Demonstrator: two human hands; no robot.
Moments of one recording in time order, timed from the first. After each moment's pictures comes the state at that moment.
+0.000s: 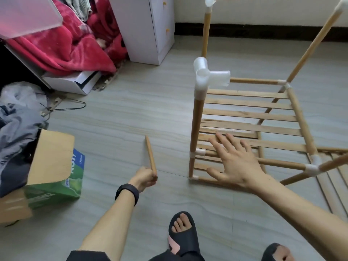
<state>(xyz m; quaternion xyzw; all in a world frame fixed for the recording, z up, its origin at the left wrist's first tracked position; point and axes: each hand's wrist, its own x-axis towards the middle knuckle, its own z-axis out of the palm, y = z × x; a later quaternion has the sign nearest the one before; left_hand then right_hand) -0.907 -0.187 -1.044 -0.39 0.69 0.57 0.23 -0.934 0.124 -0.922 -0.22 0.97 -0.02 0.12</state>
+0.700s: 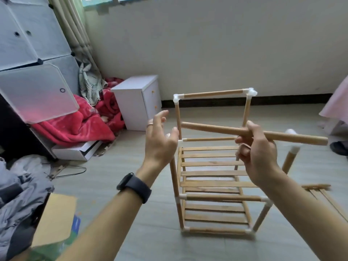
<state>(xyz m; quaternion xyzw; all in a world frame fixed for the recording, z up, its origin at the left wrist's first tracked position) -0.929 -0.047 -0.698 0.06 0.85 0.47 -0.24 -0.893 0.179 -0.703 0.08 0.52 -0.84 -0.11</state>
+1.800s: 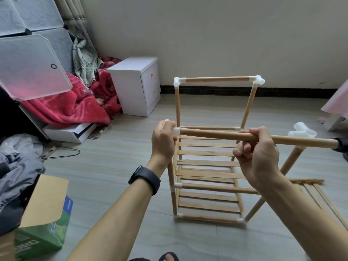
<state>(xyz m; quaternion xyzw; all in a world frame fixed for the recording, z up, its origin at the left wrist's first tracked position) -0.942 -0.030 -0.743 -0.05 0.70 0.70 -0.15 -0.900 0.171 -0.732 0.10 0.45 -0.88 -0.09</state>
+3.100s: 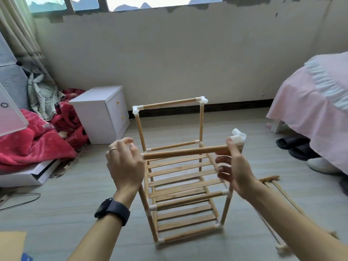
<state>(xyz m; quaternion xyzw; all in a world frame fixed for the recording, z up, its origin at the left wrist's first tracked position) -0.934 -0.024 -0.740 -0.03 0.85 0.39 -0.36 -0.877 0.239 -0.735 0.14 0.60 -0.78 -0.06</state>
